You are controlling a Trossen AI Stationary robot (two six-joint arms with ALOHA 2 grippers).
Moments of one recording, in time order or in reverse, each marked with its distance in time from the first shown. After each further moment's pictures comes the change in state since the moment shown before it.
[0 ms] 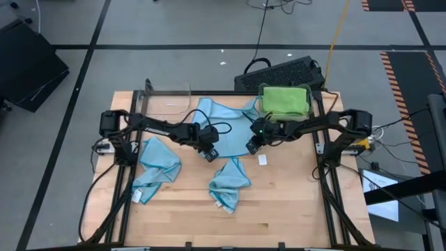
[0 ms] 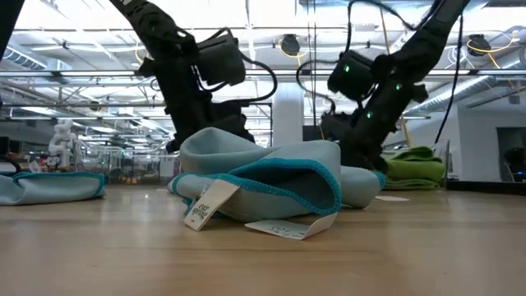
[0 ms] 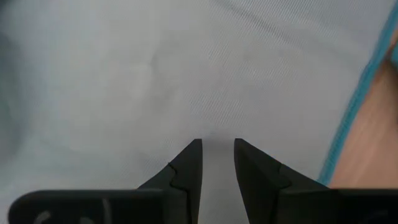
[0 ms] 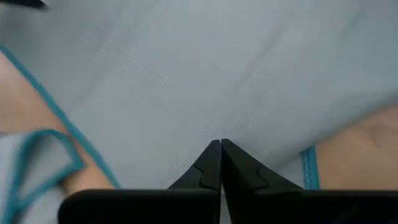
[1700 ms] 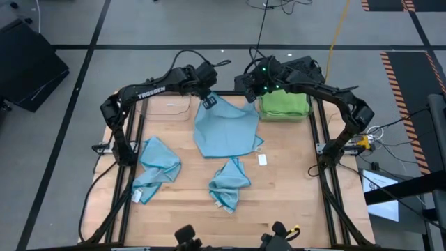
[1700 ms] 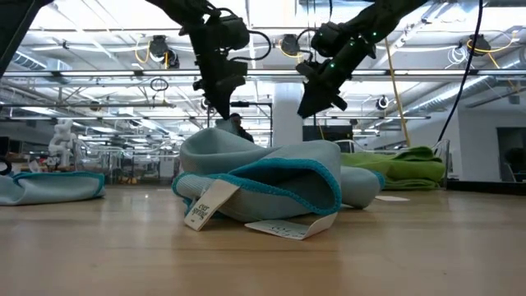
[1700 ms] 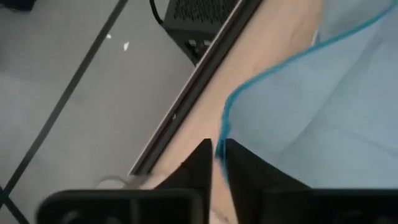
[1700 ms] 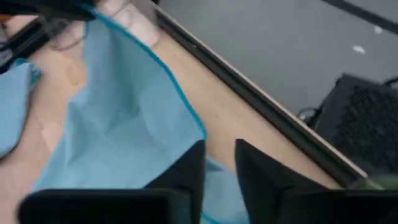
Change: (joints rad) left arm 0.425 0.043 0.661 -0.515 -0.111 0.537; right arm -0.425 0.024 0.668 -0.474 -0.163 -0.369
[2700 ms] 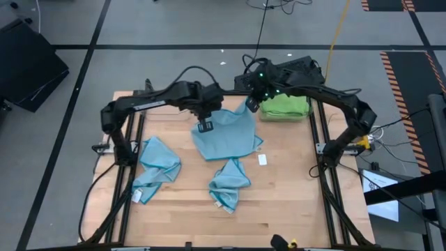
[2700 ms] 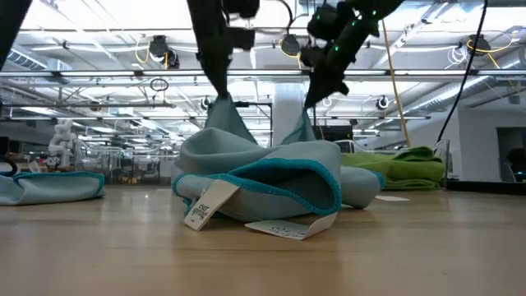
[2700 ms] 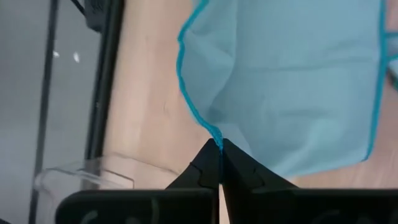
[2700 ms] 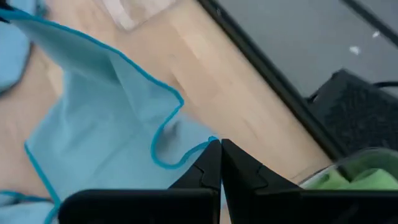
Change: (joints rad) left arm -0.236 -0.030 0.080 -0.293 0.063 0.078; right arm 0.103 -0.042 0.071 -0.231 0.063 -0.129
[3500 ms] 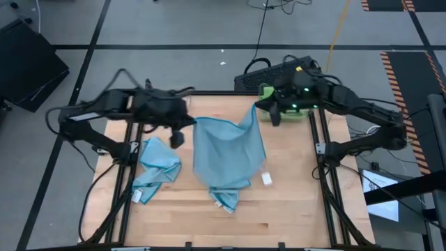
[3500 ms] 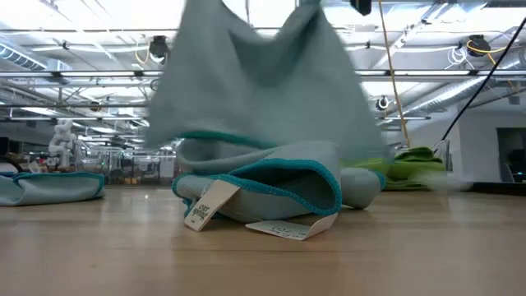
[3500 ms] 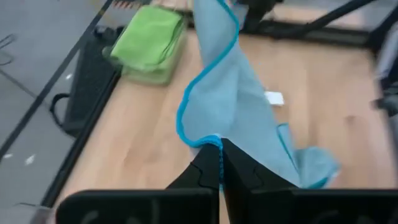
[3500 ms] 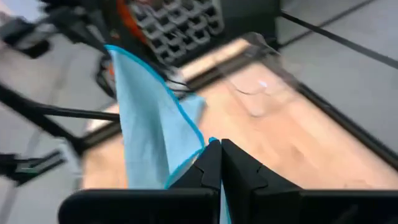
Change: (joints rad) left arm -0.314 -0.452 0.000 0.089 0.011 -0.278; right arm 0.297 -0.414 0.012 0.046 -0.002 0.298
